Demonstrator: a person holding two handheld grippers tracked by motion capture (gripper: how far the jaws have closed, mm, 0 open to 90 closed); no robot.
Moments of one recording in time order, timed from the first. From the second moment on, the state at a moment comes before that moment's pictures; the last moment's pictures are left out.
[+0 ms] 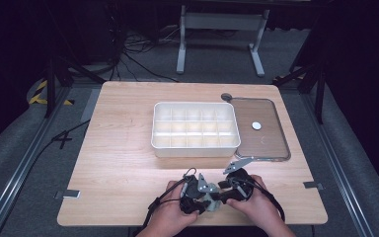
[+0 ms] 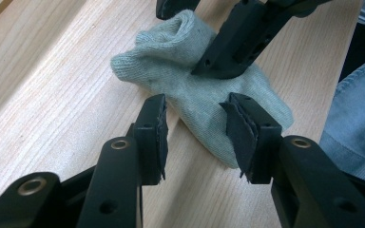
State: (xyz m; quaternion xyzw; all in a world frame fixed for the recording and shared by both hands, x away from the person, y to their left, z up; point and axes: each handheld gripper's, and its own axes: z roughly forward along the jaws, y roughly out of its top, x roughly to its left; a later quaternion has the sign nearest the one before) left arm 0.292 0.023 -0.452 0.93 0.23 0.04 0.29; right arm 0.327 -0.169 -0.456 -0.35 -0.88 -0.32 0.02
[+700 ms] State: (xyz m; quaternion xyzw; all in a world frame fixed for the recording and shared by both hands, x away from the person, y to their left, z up) left arm 0.294 0.032 -0.450 0.92 0.24 0.04 0.30; right arm 0.332 -0.170 -0.454 -0.34 -0.88 -0.33 0.08
